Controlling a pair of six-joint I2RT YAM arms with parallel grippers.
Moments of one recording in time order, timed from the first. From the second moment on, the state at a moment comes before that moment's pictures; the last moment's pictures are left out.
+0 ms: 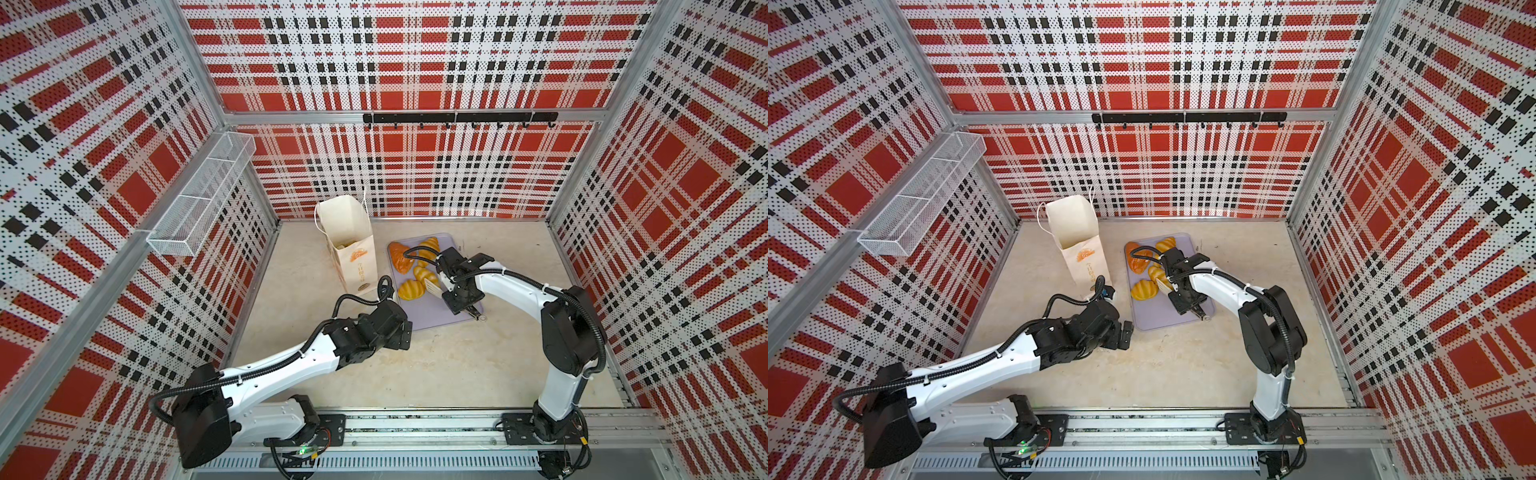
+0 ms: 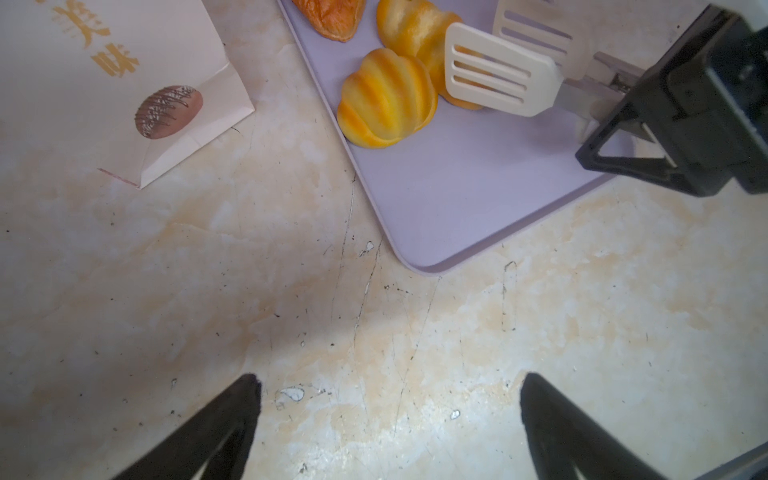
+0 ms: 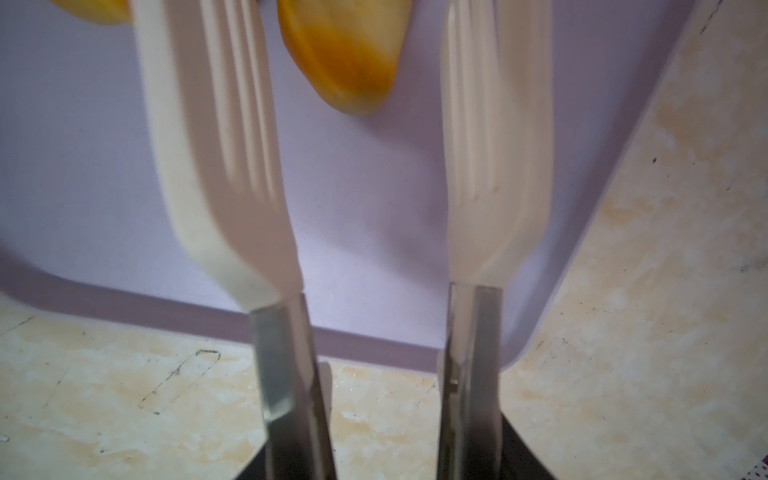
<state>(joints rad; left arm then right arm) -0.95 1.20 0.84 -0.57 -0.33 -0.62 0.59 1.84 1.40 -0.97 0.17 0.04</state>
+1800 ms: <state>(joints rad) -1.00 1.23 0.84 -0.53 -0.32 -0.60 0.58 1.73 1.21 -0.98 0.20 0.09</state>
